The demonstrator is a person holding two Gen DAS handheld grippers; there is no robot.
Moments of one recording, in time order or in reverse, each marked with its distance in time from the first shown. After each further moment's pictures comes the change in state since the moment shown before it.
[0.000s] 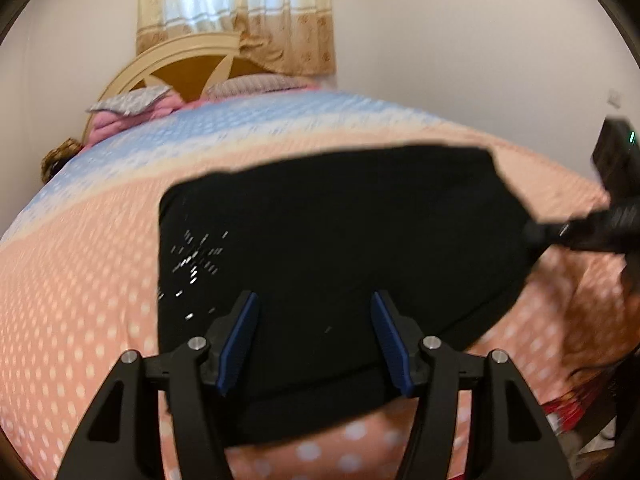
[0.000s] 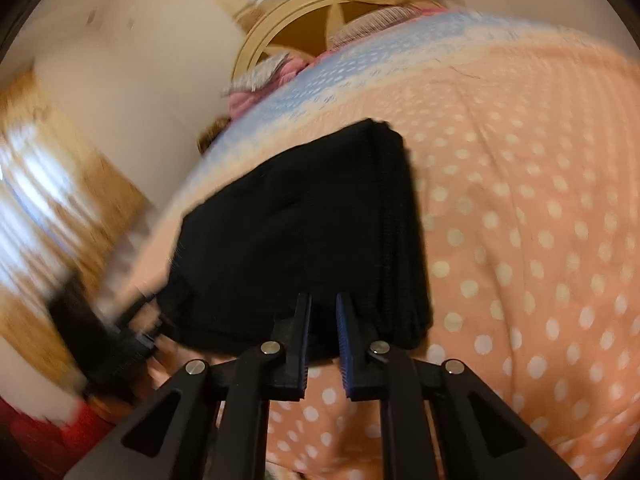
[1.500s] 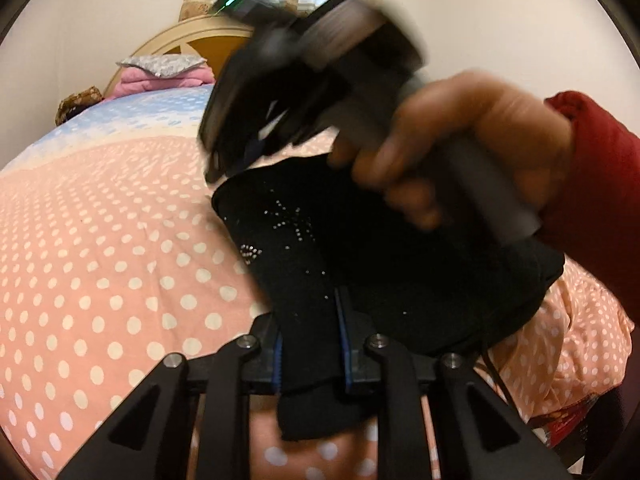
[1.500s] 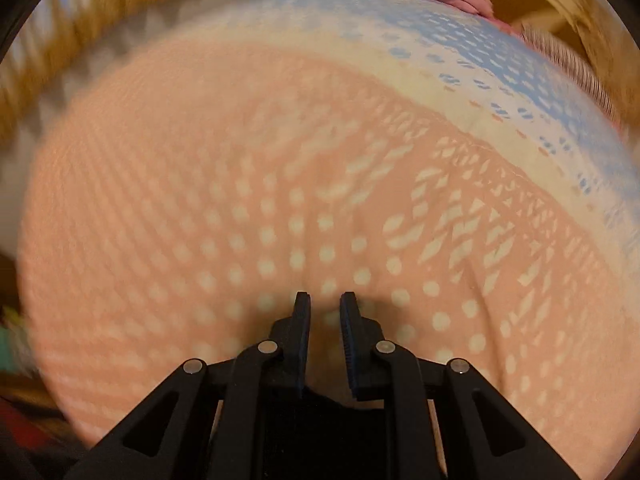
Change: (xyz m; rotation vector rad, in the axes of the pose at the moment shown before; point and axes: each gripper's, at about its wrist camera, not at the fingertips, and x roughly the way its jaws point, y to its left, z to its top) left arm 0.007 0.052 -0.014 -0.204 -0.032 -0.050; right arm 0.288 0.249 0.088 -0.716 0.457 -0.149
